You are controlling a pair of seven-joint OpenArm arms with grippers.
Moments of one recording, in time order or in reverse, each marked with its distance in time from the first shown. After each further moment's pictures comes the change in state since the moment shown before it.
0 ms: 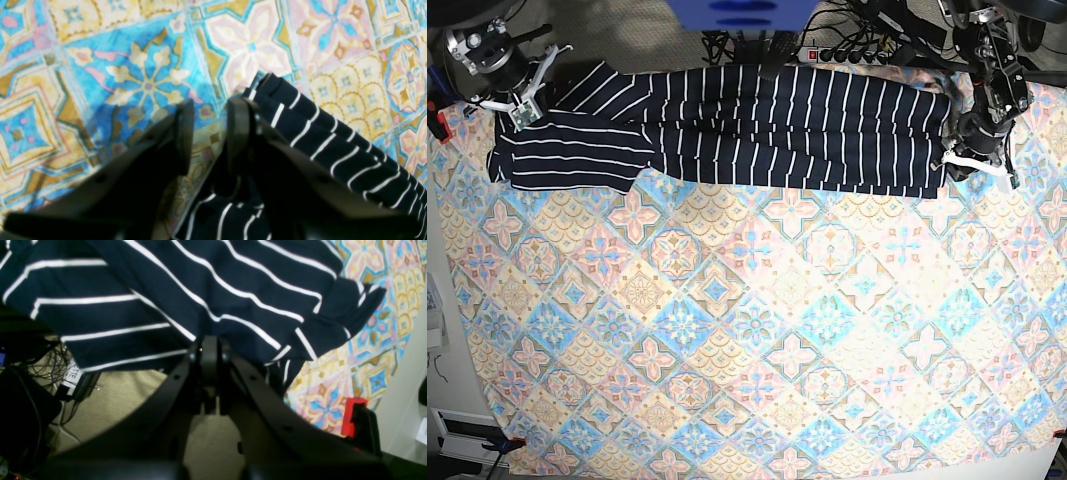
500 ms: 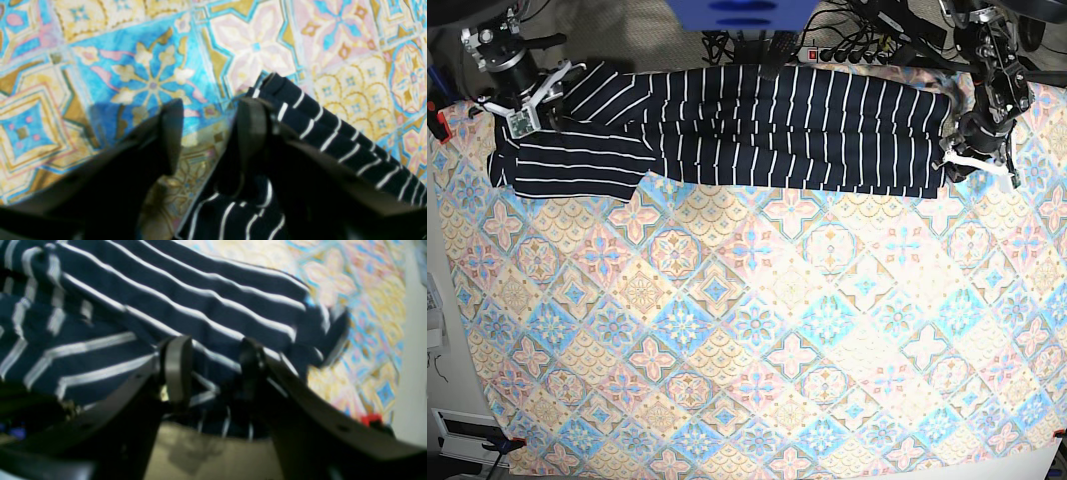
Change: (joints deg) left arm 0.3 0.0 0.0 0.0 0.0 0.0 0.0; right arm 4.9 -10.2 4.5 0.2 -0.4 -0.1 7.8
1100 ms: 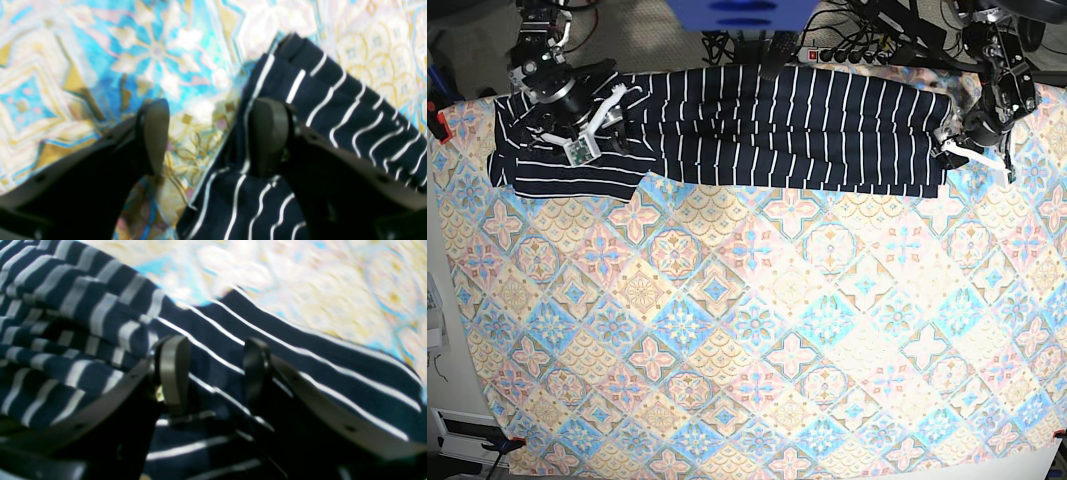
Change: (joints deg) left arm 0.8 -2.3 0.3 0.1 -0.4 -1.9 9.3; right arm 8.1 -1.7 -14.2 -3.2 -0.2 -0.3 -4.2
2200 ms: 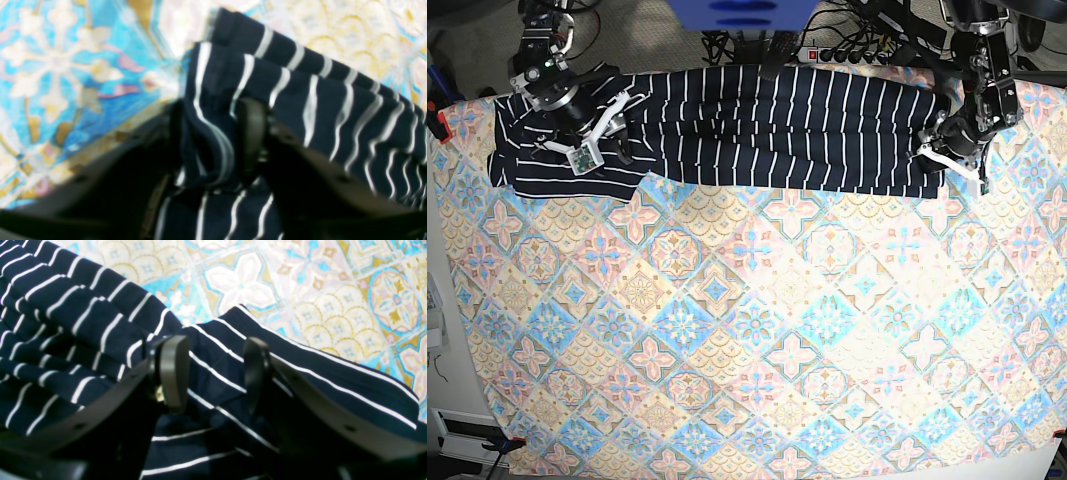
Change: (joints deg) left arm -2.1 -1.1 9.6 -5.3 0.9 0.0 -3.5; right arm 1.0 0.0 -0.6 -0.2 0.0 -0.1 0.0
